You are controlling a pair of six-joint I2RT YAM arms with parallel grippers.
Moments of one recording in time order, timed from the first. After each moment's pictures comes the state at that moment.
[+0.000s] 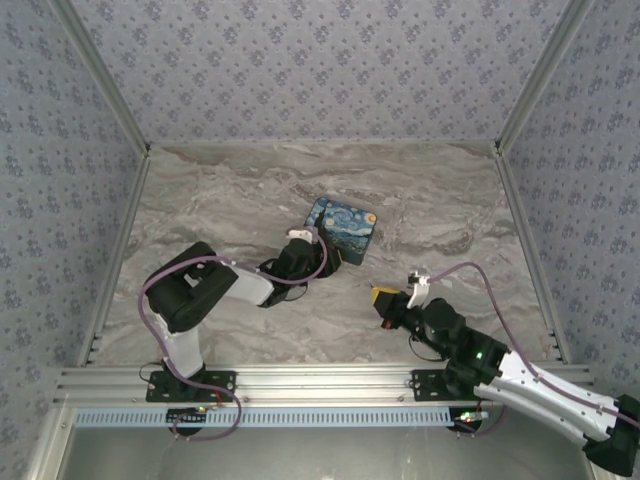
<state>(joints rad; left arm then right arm) -0.83 1.85 0.71 0.60 -0.04 -0.87 1.00 0.32 0.17 -0.11 0.24 0.79</state>
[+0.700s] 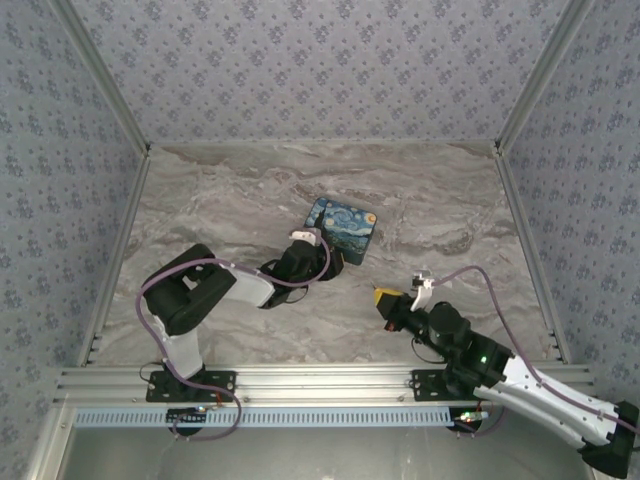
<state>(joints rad) -0.85 1.83 0.71 0.57 -0.07 -0.79 1.00 0.23 0.15 -0.16 0.24 0.79</state>
